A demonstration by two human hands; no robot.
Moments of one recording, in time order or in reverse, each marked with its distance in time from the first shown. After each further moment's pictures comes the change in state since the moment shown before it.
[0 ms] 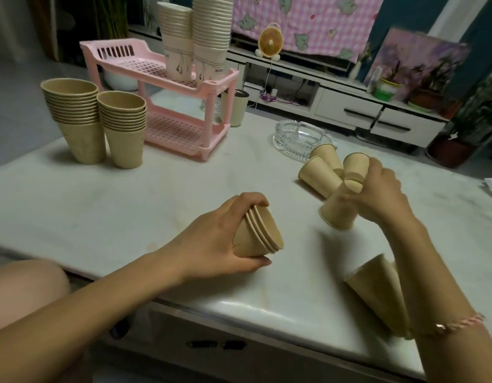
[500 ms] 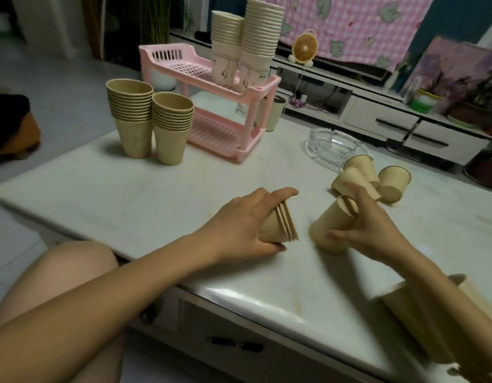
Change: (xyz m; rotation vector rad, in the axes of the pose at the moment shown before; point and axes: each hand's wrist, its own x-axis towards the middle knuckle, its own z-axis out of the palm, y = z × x) left_hand 0.006 -0.024 -0.013 0.206 0.021 -0.035; right_hand -0.028 -0.020 0.037 0.322 -0.195 -0.530
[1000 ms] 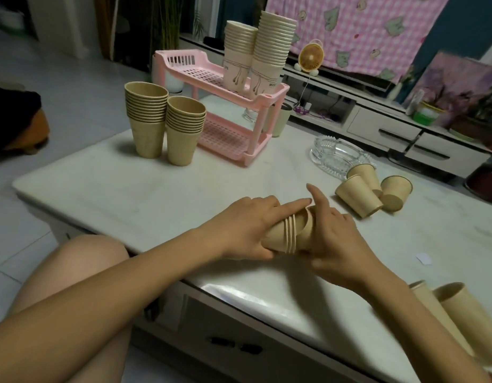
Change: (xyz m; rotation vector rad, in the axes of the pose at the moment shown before) left_hand 0.003 -0.007 -0.004 0.229 -0.077 0.144; right_hand -0.024 -0.056 0.031 -0.391 -0.105 -0.276
